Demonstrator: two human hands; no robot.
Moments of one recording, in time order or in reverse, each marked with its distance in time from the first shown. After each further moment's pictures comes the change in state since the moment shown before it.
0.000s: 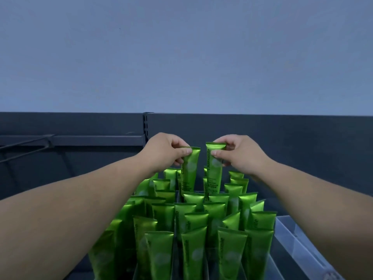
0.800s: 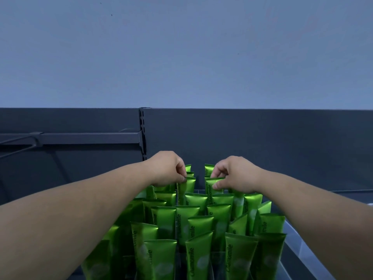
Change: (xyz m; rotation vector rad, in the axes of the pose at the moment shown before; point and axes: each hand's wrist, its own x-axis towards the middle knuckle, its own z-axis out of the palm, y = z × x) left_hand 0.017 -0.033 0.011 0.599 -0.359 0.028; right_hand 0.004 0.033 0.019 -0.560 -0.357 0.051
